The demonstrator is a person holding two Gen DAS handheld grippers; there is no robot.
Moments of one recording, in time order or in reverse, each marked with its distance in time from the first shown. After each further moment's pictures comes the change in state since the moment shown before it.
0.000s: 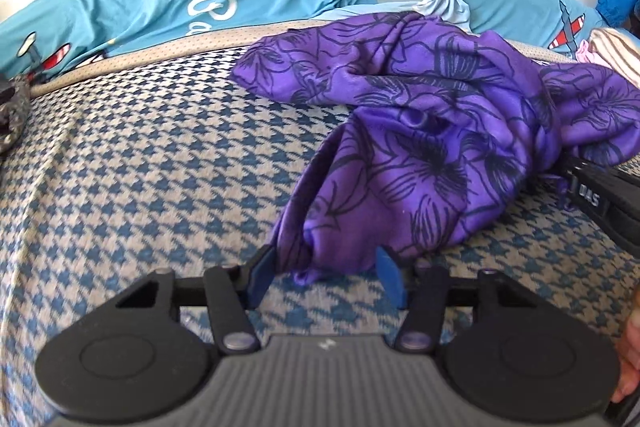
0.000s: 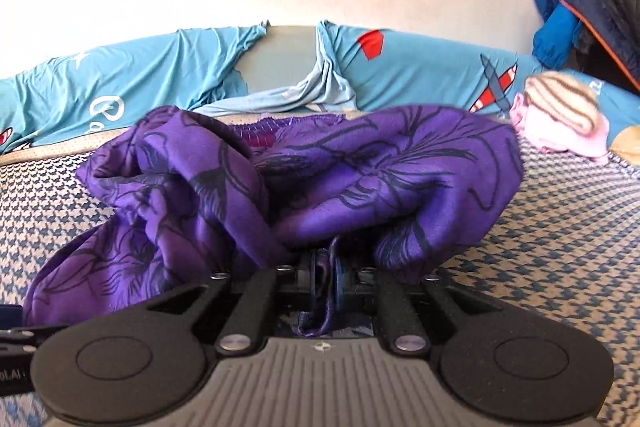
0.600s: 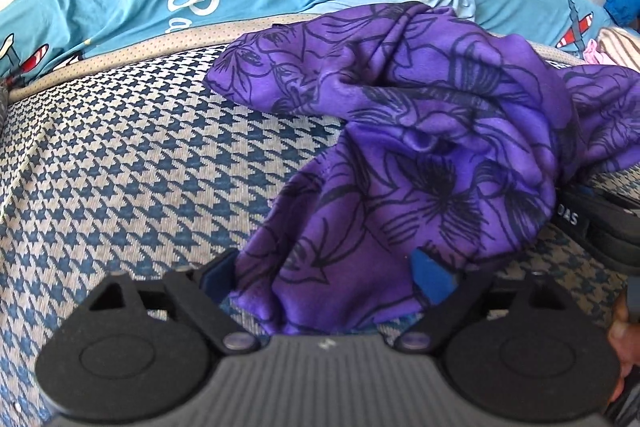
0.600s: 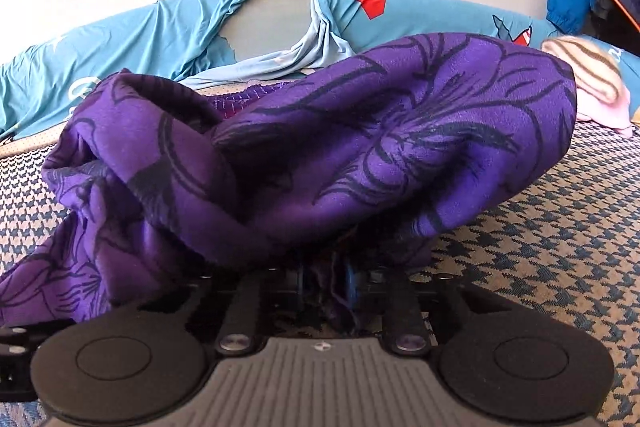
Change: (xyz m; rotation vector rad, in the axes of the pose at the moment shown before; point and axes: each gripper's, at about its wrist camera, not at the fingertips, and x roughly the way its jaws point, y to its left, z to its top) left arm 0.040 -0.010 0.023 0.018 0.018 -0.017; right arm 0.052 -0.002 0.004 0.034 0.093 0.023
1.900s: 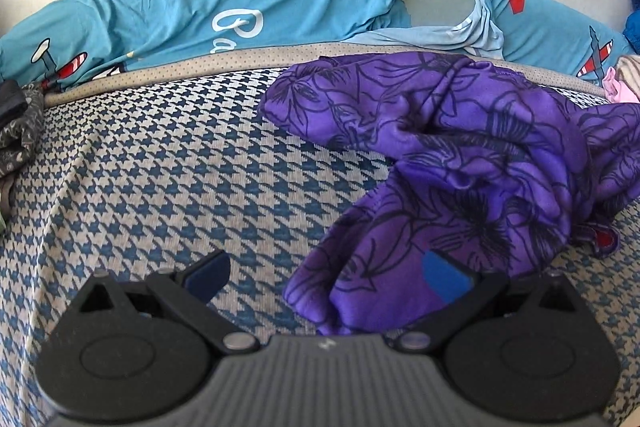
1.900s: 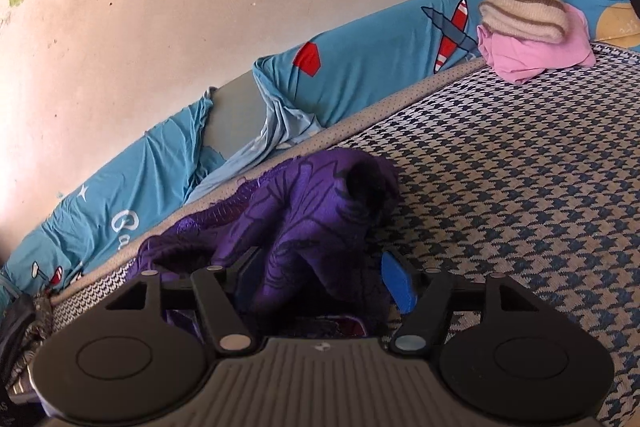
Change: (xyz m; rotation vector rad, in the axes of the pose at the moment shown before) left arm -0.026 0.028 0.012 -0.058 -0.029 0.056; right arm -0.073 -0.109 0.049 0.363 -0.009 0.180
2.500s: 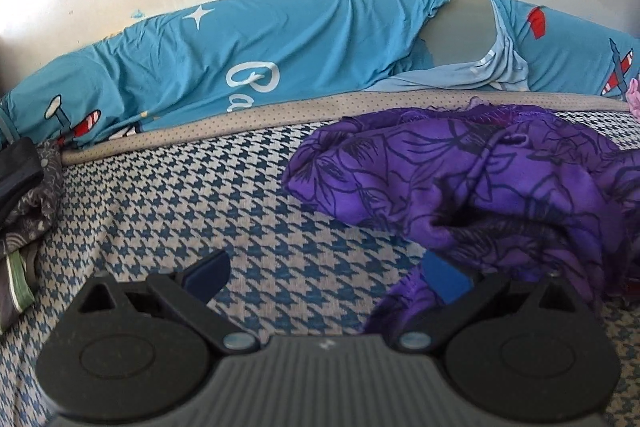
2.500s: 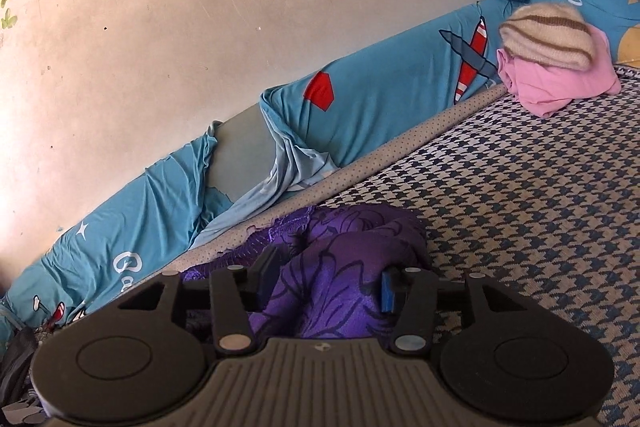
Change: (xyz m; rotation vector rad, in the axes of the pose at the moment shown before) left arm 0.006 0.000 0.046 0.046 -0.062 0.078; right arm 0.032 0.008 0.040 0.028 -0.062 0.022
